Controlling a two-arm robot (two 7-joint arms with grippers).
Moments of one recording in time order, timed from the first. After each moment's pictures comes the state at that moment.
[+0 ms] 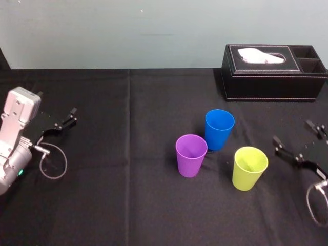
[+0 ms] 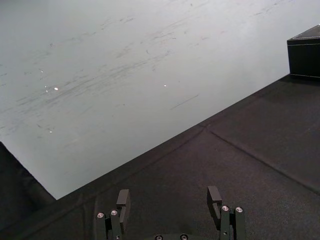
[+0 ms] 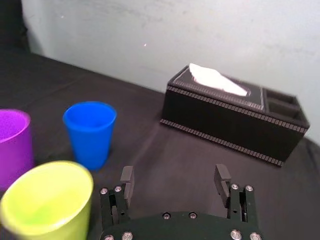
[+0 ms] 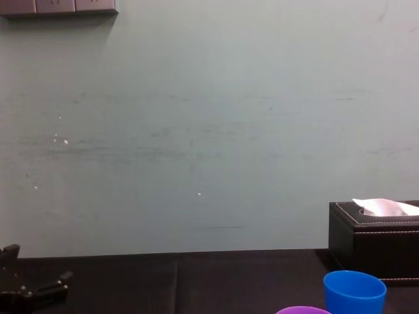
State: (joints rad) left arm -0.20 0.60 0.45 -1.41 -0.25 -0.12 0.03; right arm -0.21 0.75 -0.18 -1.74 0.43 -0.12 0.05
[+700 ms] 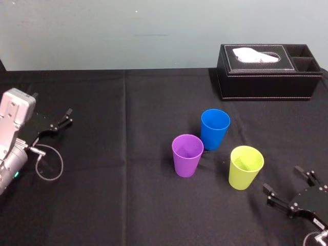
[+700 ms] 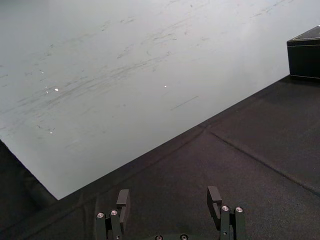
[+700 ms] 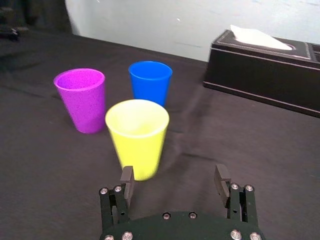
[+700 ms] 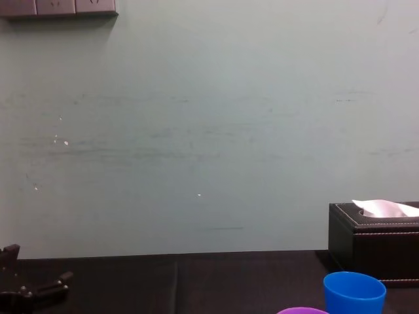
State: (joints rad) left arm -0.20 0.60 0.45 -1.41 -0.25 -0.12 0.03; right arm -0.50 0.76 -0.10 -1.87 0.46 -0.16 0.11
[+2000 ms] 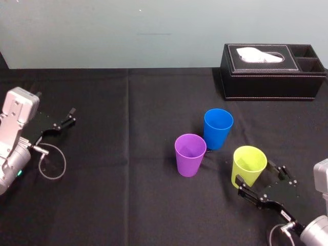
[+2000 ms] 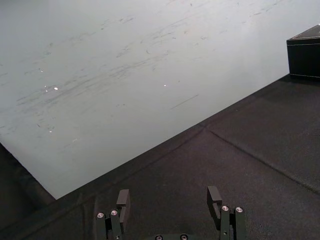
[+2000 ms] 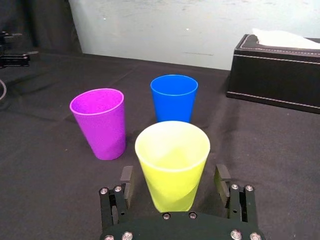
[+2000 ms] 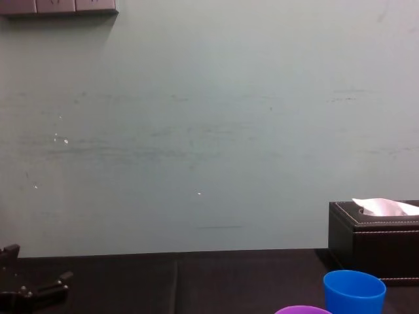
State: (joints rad) left arm -0.20 0.60 0.45 -1.41 -0.25 -0.12 0.03; right arm -0.36 0.55 -0.18 -1.80 0.37 -0.12 0.15
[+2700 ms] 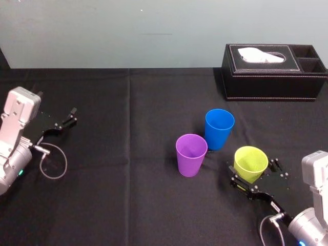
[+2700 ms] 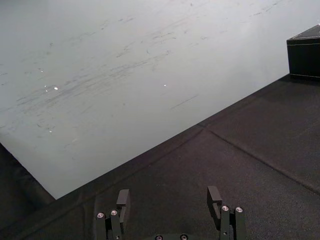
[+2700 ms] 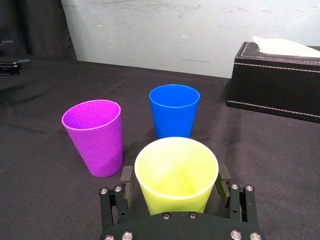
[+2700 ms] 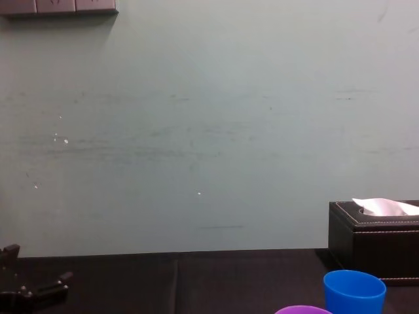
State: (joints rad) left arm -0.20 0.60 0.45 -1.41 -0.25 -0.12 0.03; right arm -0.30 0.46 -0.19 -1.75 0.31 -0.11 0.15
